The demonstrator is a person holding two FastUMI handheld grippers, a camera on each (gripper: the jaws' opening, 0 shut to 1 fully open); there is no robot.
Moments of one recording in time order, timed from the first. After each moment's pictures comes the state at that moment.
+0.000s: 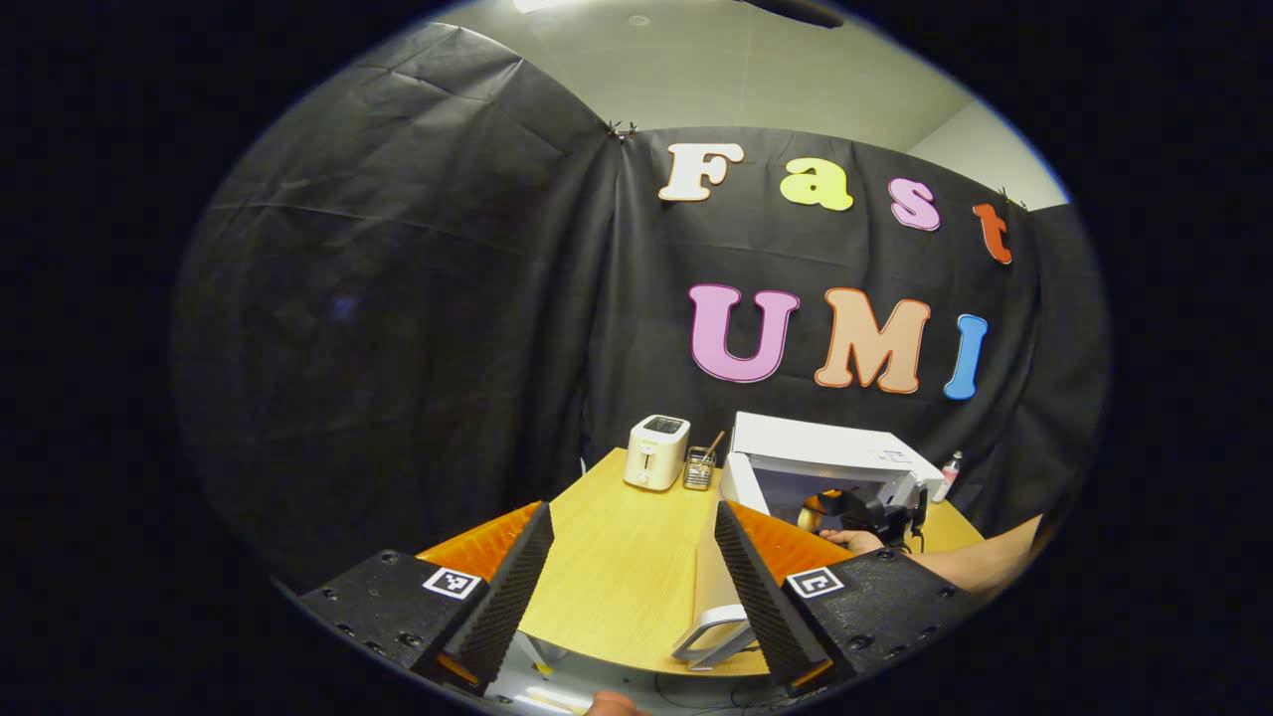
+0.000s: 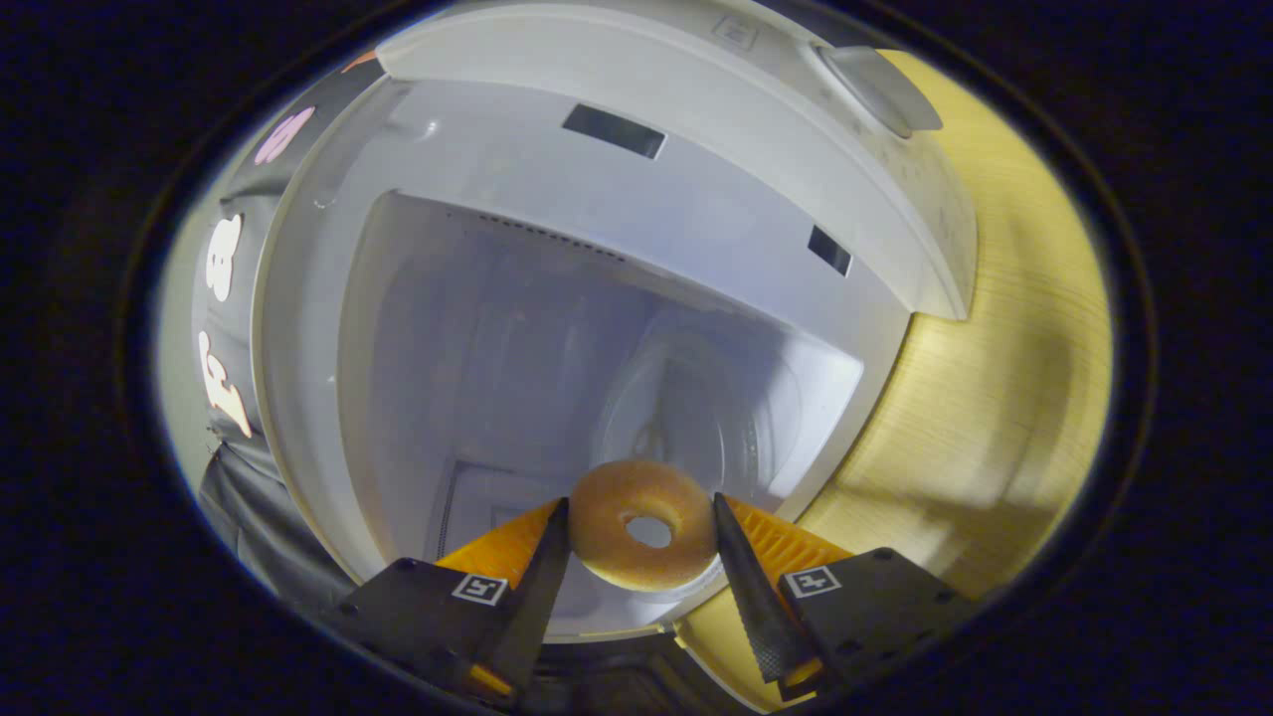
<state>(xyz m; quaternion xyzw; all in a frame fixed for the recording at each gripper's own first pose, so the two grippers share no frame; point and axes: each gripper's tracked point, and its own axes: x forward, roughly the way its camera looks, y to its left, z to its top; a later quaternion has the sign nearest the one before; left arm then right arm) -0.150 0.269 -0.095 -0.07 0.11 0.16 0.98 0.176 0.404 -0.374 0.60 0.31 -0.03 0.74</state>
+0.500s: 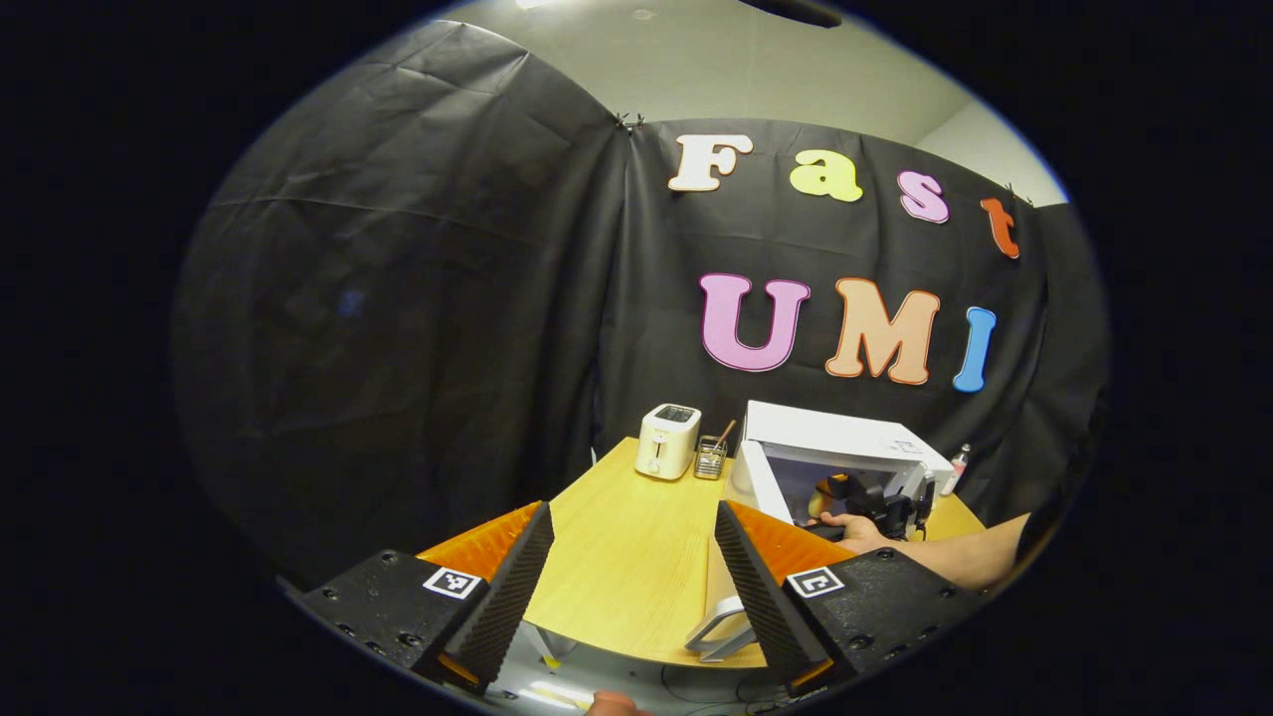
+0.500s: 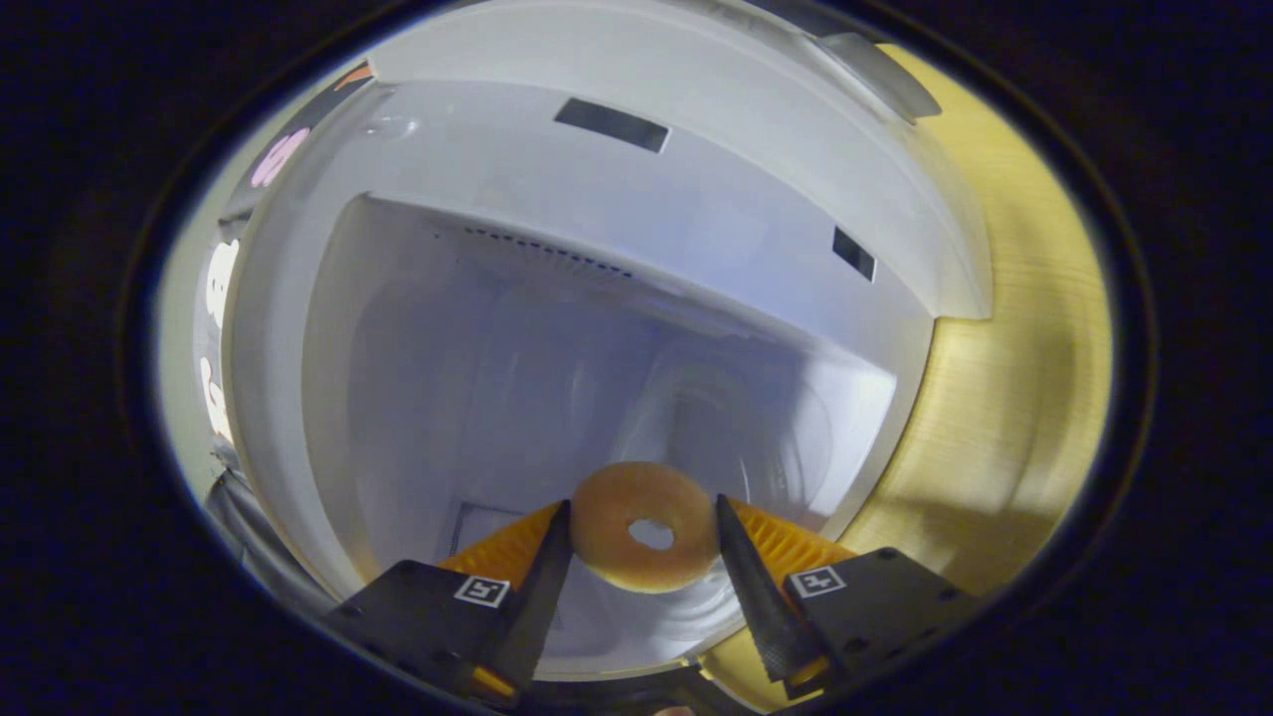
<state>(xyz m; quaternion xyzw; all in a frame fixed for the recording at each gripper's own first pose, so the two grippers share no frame) -0.159 0.275 -0.104 -0.07 0.12 0.17 0.98 0.198 0.401 -0.372 0.62 0.27 -0.05 0.73</state>
